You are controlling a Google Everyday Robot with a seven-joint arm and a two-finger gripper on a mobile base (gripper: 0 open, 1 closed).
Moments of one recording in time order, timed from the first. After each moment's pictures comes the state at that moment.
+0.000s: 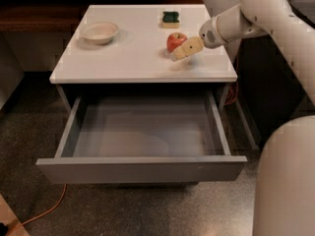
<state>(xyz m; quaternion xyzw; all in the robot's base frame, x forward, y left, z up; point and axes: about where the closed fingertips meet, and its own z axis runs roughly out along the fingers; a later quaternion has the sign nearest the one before) 0.771 -0.132 0.880 -0.37 0.82 0.18 0.40</state>
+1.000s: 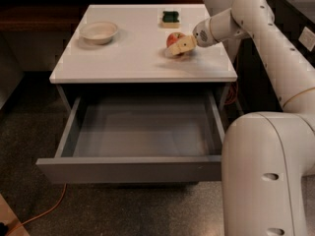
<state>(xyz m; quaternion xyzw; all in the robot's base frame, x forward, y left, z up) 0.829 -0.119 0.860 -0.36 0.81 0.22 0.41</state>
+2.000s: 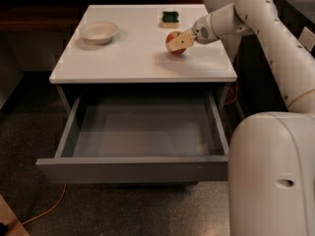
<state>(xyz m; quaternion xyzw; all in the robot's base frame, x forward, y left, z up) 0.810 -0.106 0.882 -0.39 0.79 0.24 0.41</state>
